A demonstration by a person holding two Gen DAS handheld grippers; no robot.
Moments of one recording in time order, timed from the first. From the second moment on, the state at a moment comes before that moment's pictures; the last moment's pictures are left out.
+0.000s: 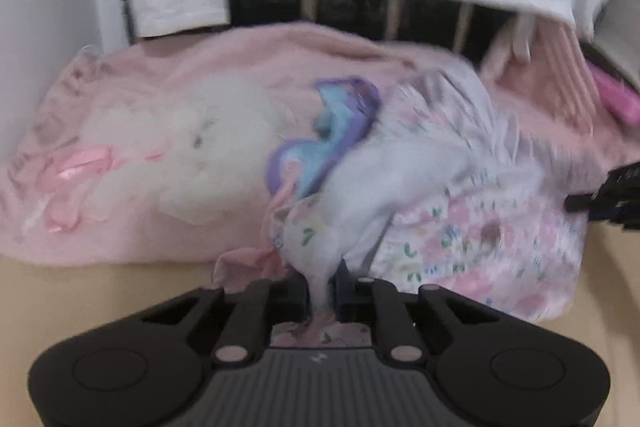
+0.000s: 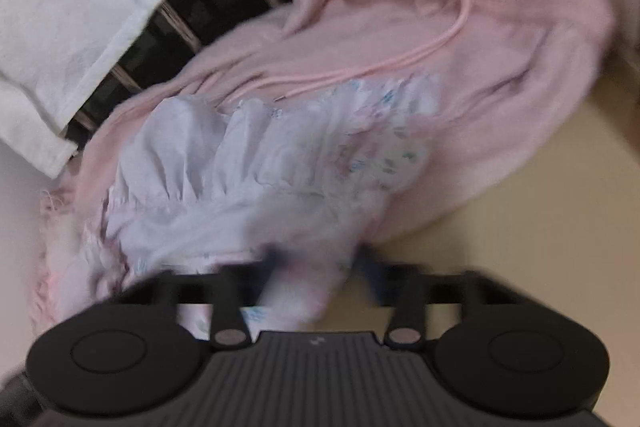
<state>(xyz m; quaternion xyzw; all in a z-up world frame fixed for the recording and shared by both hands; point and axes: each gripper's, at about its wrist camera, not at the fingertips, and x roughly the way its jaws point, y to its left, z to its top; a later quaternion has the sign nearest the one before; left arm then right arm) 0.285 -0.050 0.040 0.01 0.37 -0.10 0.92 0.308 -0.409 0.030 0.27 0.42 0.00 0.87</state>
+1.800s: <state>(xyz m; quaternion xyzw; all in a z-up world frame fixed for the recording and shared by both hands) 0.114 -0.045 0.036 -0.25 0.48 -0.29 0.79 0.029 -0.334 0.045 0.29 0.40 0.21 0.84</state>
